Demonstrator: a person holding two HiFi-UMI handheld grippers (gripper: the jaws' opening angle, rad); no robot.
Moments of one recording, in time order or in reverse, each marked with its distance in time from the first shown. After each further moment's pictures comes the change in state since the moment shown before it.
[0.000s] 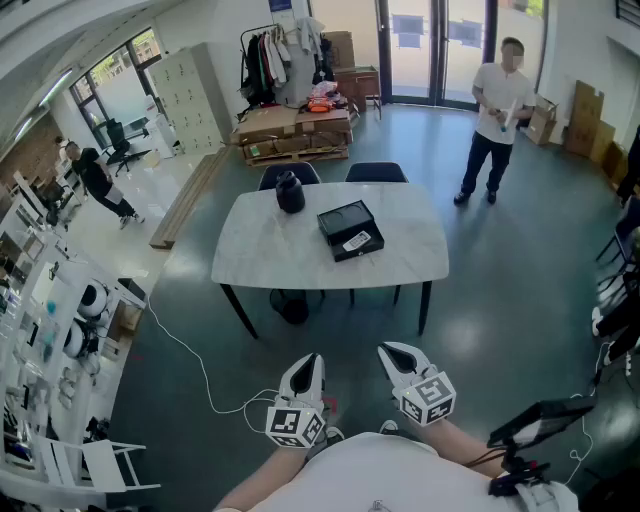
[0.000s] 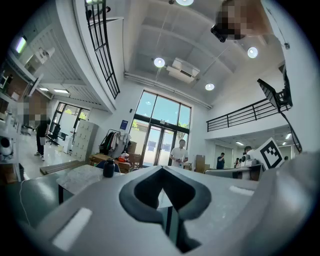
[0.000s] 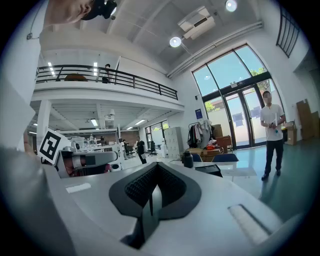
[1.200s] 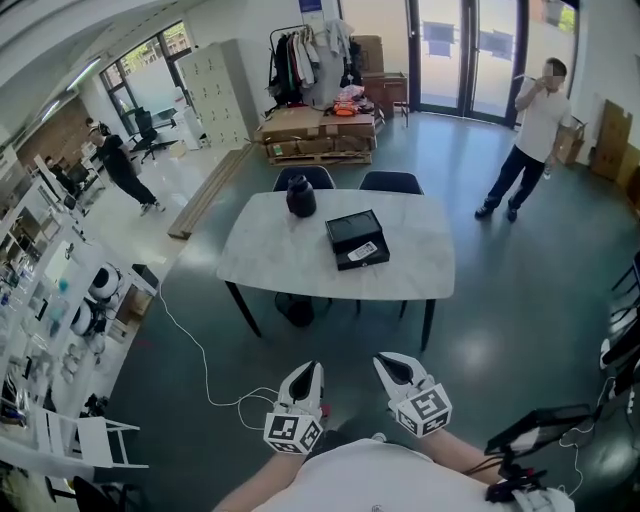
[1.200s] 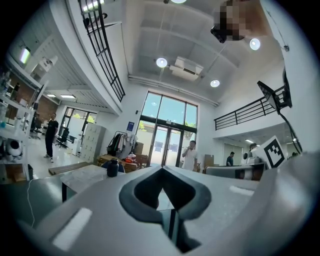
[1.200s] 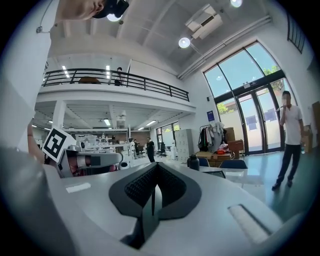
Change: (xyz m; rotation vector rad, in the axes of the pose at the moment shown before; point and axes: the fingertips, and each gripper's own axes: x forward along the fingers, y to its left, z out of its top) left arm 0.032 -0.041 -0.014 0.004 -0.013 0.099; right arm -0.016 -0.042 0.008 -0.074 -0.017 0.135
